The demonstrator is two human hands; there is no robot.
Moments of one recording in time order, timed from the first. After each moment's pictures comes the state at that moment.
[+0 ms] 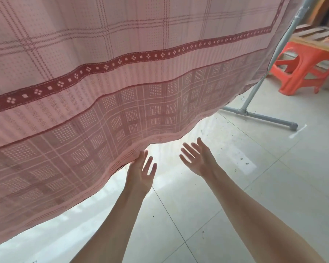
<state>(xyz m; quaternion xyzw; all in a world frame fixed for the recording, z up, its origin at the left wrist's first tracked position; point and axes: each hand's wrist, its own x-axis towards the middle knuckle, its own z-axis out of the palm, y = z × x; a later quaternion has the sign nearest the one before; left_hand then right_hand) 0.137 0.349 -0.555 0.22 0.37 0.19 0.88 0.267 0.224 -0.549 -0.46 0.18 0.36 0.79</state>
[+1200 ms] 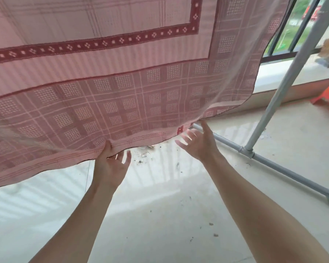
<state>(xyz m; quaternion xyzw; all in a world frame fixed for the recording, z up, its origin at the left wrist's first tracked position) 0.397 0.259 -0.544 0.18 0.33 0.44 0.81 0.618 0.173 -0.559 -0.36 0.05 0.53 0.77</state>
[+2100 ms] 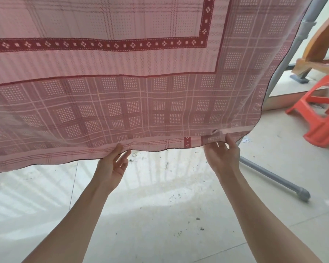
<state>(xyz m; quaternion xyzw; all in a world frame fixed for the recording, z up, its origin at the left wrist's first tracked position) 0.385 0.242 -0.550 0.26 0.37 0.37 0.81 0.601 0.089 -0.533 -0.07 0.12 0.39 0.91</state>
